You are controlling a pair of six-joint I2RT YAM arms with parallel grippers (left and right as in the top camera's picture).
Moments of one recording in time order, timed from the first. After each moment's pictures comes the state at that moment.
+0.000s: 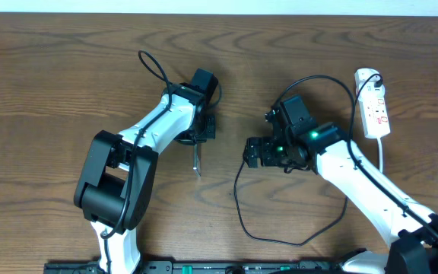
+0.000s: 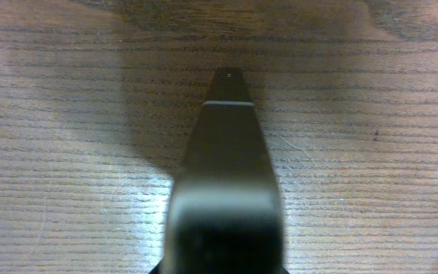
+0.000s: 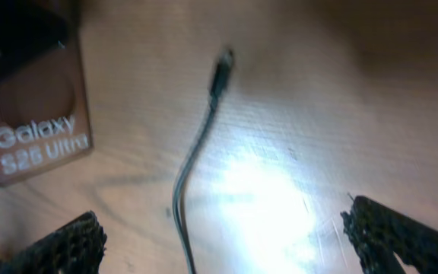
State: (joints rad) left arm -0.42 1.99 1.34 -0.81 0.04 -0.44; right arm 0.47 1.52 1.03 -0.77 -0.24 0.48
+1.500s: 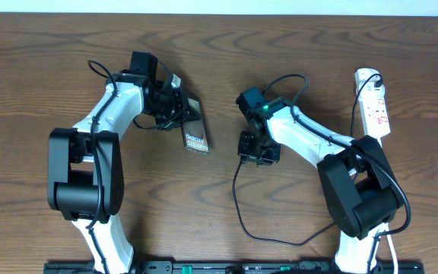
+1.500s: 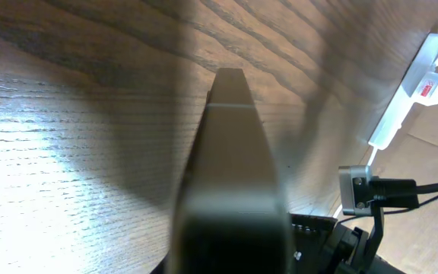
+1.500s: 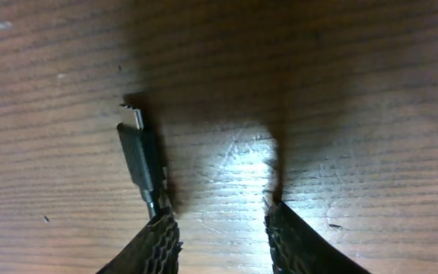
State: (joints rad) left arm -0.11 1.99 1.35 -0.73 0.73 -0.48; right arm 0.54 2.00 1.30 -0.88 -0.17 0.72
